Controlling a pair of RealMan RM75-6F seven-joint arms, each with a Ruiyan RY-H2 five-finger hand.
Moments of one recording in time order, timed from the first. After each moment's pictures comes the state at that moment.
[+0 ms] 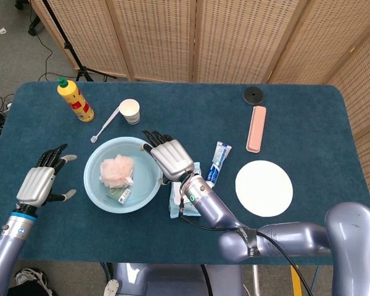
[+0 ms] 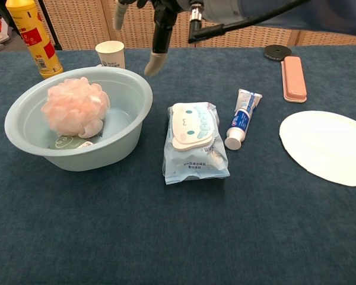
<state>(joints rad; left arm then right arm) -0.36 -1.17 -0.11 -1.69 1.33 1.20 -0.05 1.26 -1.49 0.34 -1.76 -0.55 1.02 -0.63</state>
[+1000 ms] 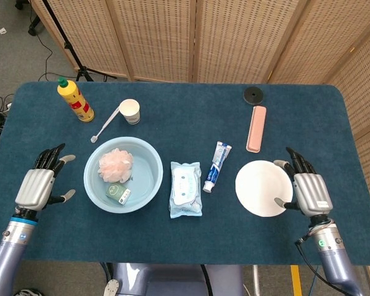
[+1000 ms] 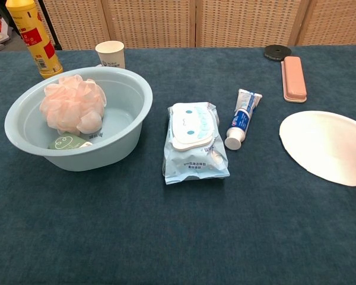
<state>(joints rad) -0.33 -1.20 -0.11 -1.73 1.35 1.28 0.08 0.48 -1.11 -0.05 -1.94 -1.17 1.46 -0.14</state>
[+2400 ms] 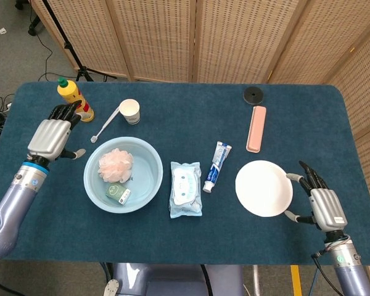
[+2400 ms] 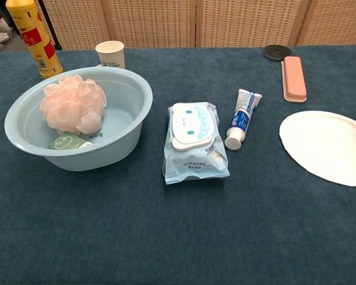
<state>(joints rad) -0.67 -1.03 -0.34 -1.72 0.96 0.89 0.23 0.28 -1.13 0.00 -1.75 -1.40 1.40 0.15</state>
